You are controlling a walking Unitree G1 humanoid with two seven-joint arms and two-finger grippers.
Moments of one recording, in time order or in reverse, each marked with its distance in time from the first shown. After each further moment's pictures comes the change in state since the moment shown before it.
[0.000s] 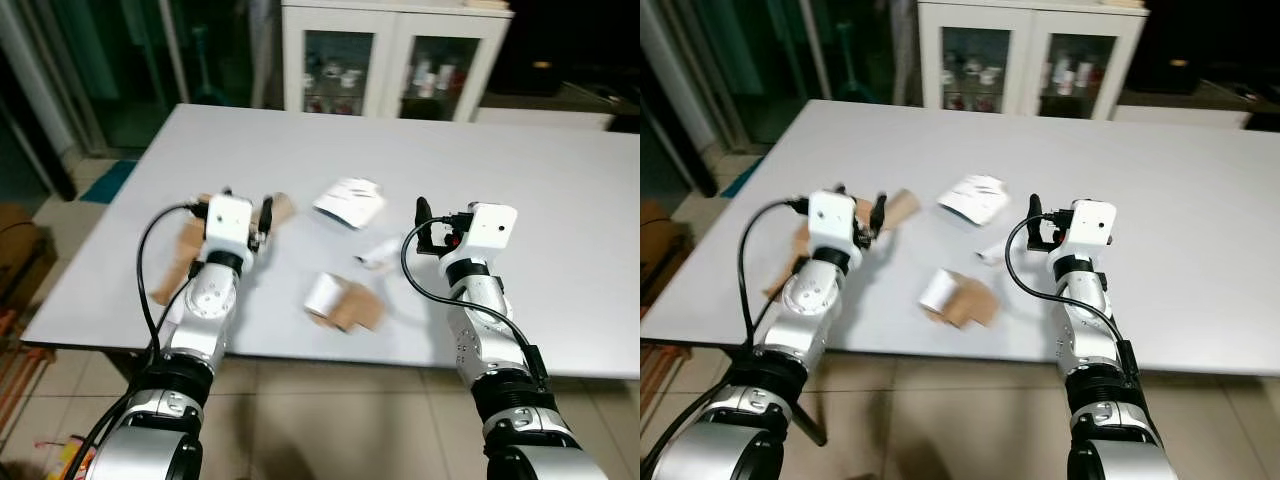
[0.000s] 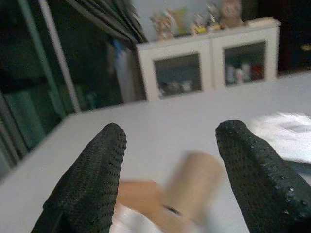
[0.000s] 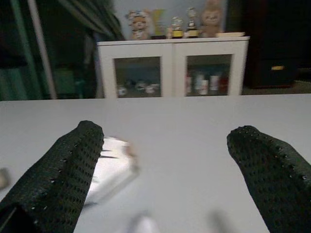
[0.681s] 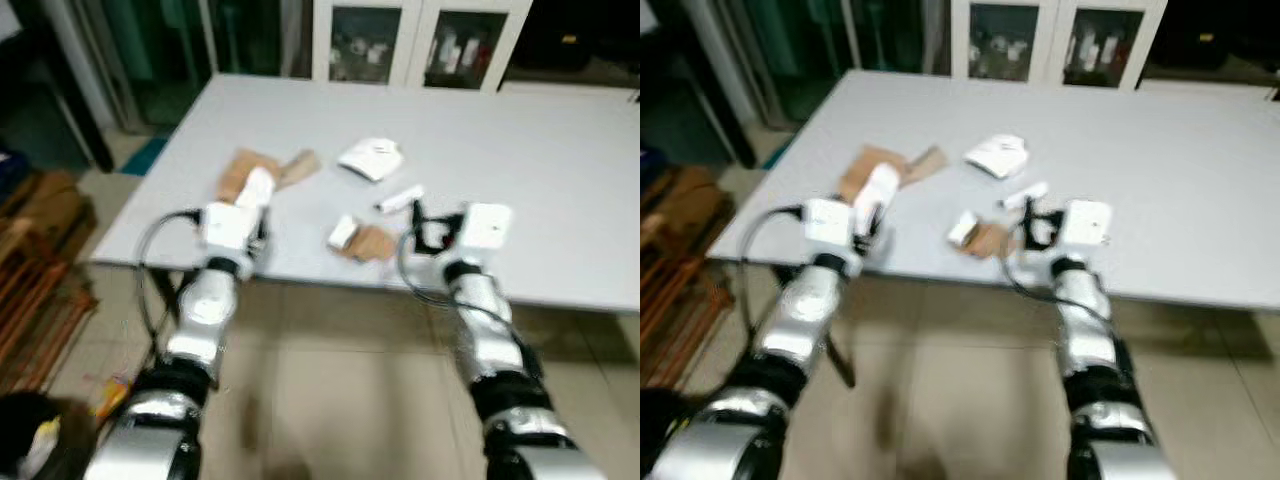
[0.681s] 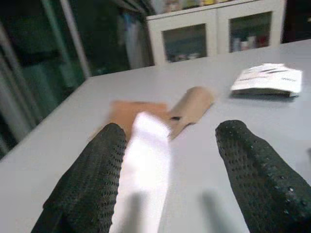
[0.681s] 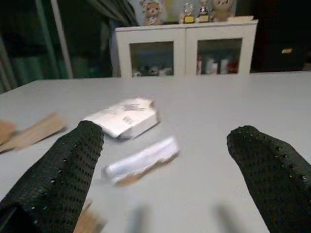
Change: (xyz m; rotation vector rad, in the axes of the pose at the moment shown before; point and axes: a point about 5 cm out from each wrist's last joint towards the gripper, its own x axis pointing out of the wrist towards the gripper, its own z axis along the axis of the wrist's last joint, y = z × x) left arm -0.006 -0.009 -0.017 -0.022 0.075 -0.025; right arm 0.000 -0.004 0.001 -0.011 0.007 -0.003
